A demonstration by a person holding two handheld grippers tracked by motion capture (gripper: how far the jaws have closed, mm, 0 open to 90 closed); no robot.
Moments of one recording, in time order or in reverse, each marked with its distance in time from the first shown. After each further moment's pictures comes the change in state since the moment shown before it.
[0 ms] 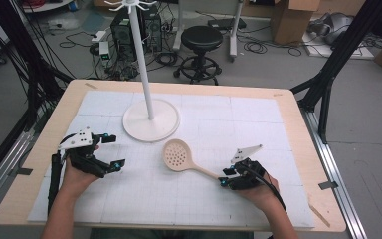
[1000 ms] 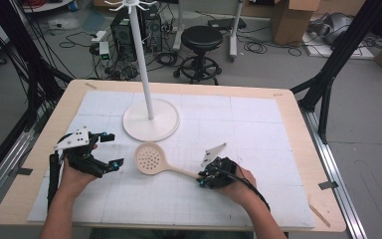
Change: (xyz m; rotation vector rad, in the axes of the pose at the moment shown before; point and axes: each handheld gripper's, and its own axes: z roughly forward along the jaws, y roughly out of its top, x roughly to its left) left arm -0.002 0.005 -0.004 -0.027 -0.005 0.011; right arm 0.031 0.055 0.051 0.079 0.090 -0.249
